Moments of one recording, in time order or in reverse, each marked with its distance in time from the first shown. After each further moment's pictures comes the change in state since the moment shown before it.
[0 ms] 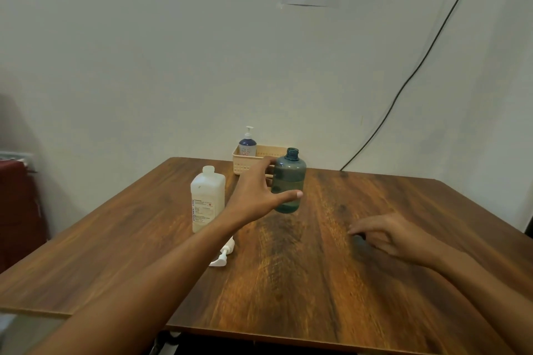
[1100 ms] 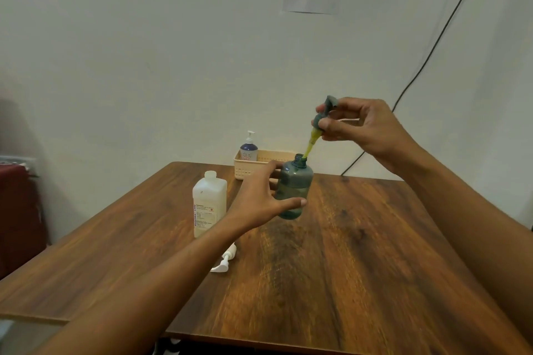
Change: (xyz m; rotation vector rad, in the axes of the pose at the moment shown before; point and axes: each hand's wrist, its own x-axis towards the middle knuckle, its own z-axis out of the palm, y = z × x) left_hand -0.001 0.007 -0.005 -0.020 -0.037 0.034; right_hand 0.130 -0.104 -0.138 0.762 0.451 0.029
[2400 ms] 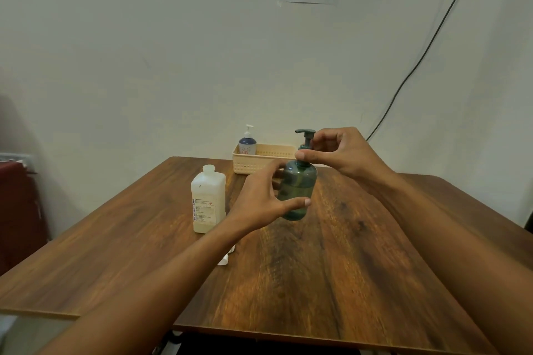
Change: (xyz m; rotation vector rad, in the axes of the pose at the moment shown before) left_hand -0.013 0.003 0.008 0.030 0.002 0.025; right_hand -0.020 0.035 0.044 -0.119 0.015 0.147
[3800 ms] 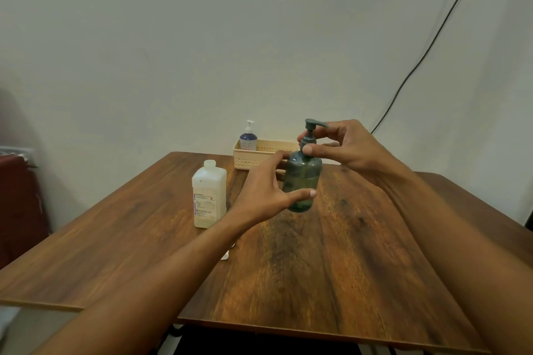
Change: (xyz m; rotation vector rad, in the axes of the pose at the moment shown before) left_hand 0.004 0.006 0.002 -0.030 0.033 0.033; right_hand -0.001 -0.009 -0.008 0.007 -0.106 0.005
